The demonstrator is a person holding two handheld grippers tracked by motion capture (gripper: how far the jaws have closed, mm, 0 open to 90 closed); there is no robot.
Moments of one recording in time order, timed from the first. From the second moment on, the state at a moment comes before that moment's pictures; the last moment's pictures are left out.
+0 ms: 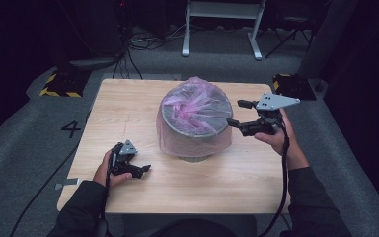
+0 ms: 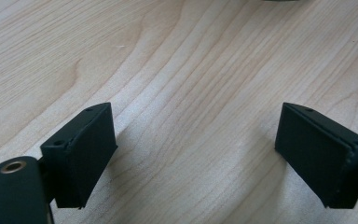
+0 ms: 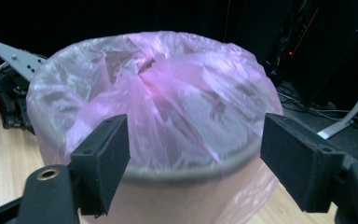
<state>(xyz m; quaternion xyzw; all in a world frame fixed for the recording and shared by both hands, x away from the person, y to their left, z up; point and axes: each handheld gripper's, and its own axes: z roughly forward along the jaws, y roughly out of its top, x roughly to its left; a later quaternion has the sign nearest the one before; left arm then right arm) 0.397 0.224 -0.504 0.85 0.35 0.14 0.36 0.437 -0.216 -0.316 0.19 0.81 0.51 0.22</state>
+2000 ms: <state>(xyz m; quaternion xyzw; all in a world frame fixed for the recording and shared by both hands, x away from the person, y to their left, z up) 0.398 0.223 -0.504 0.85 0.36 0.15 0.35 0.508 -0.086 -0.333 0.12 0.97 0.16 0.12</state>
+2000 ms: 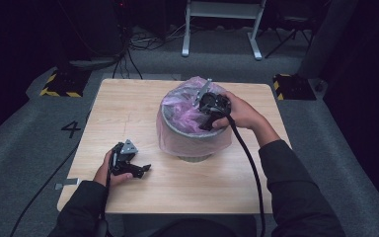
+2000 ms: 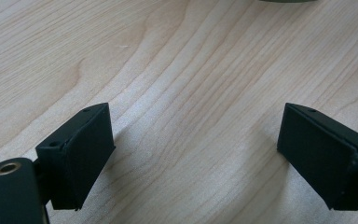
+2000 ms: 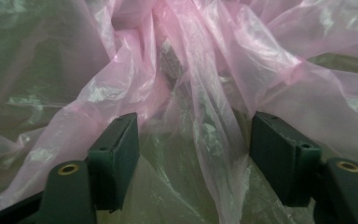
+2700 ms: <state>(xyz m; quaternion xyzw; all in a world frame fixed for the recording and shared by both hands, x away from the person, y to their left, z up) 0.398 0.223 -0.504 0.85 0.36 0.15 0.35 0.514 -0.082 -0.340 0.12 0.98 0.10 0.12</state>
